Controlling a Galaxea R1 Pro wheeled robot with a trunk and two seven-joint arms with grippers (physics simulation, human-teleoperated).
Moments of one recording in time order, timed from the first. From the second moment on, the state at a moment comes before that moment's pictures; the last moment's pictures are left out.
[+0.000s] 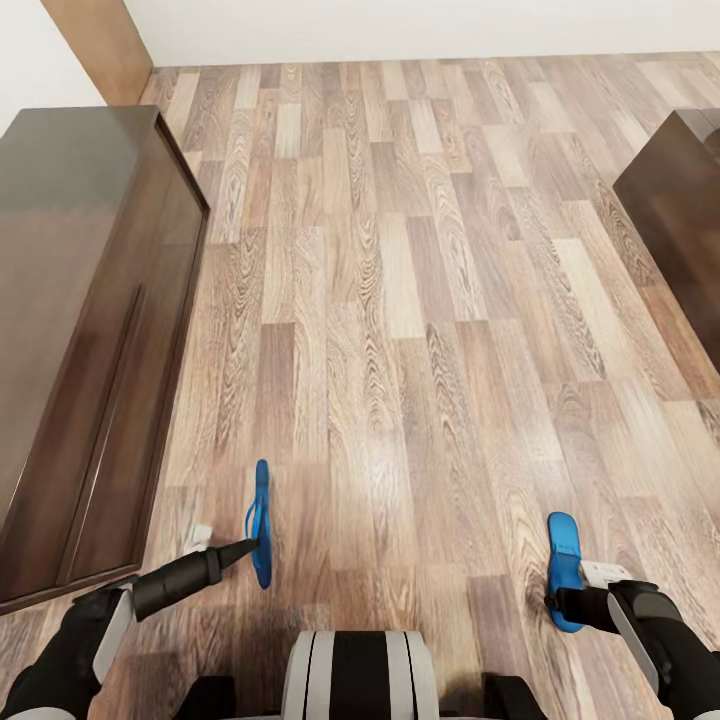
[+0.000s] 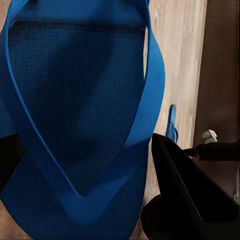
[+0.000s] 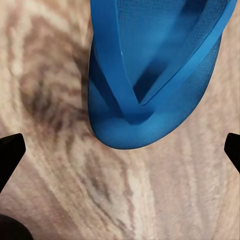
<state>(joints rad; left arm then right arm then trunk) -0.43 0.15 0.33 -0.89 0.14 0.48 -1.22 -0.42 -0.30 -0.13 -0.88 -0.08 0.74 0.15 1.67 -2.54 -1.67</state>
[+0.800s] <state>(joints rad) -0.44 0.10 0.32 -1.00 0.14 0.63 -1.23 -0.42 -0.30 -0.13 -0.91 -0.08 0.73 0.13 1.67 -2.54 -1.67</state>
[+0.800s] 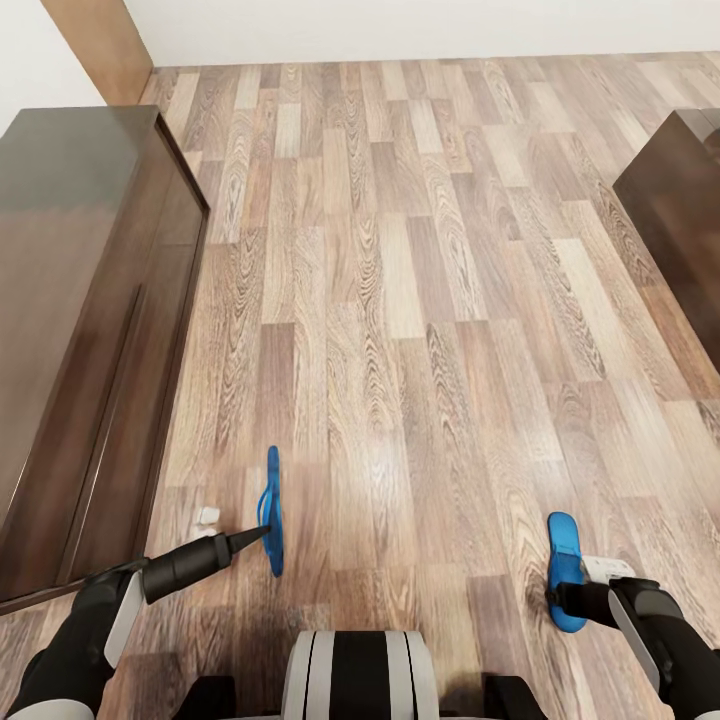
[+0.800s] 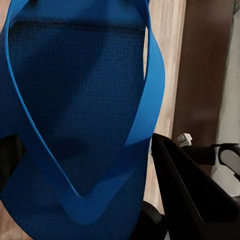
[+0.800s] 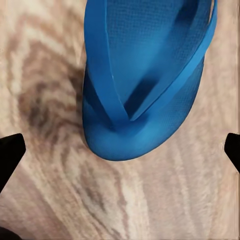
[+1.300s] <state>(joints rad) -0.44 0.10 0.32 -1.00 0.14 0.63 -1.23 -0.42 -0.30 -0.13 -0.94 -0.08 0.73 0.15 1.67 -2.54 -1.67</state>
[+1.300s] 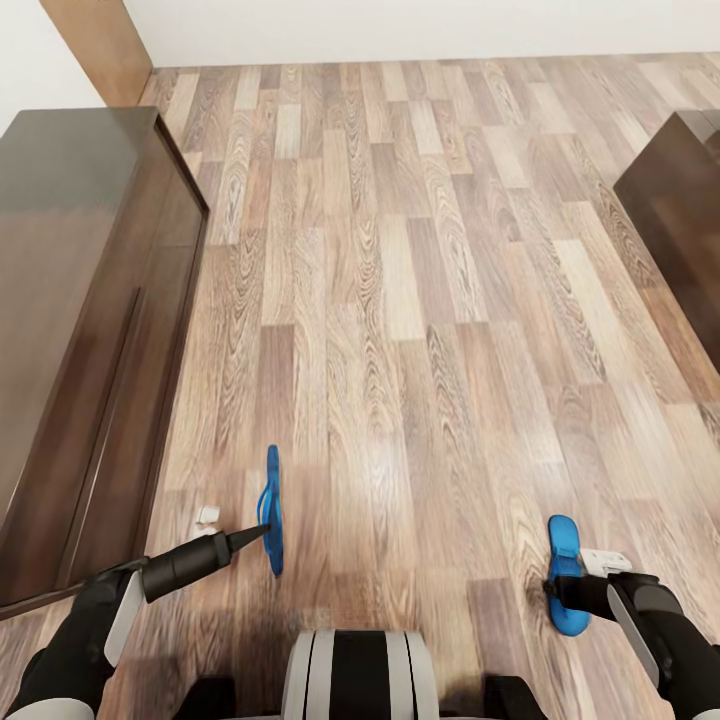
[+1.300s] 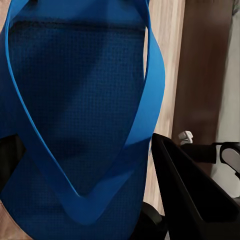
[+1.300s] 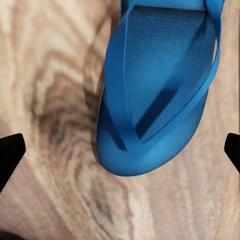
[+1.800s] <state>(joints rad) -0.44 0.10 0.32 -1.00 0.14 0.63 -1.23 -0.42 -0.30 -0.13 -0.97 -0.08 0.74 0.15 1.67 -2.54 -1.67</state>
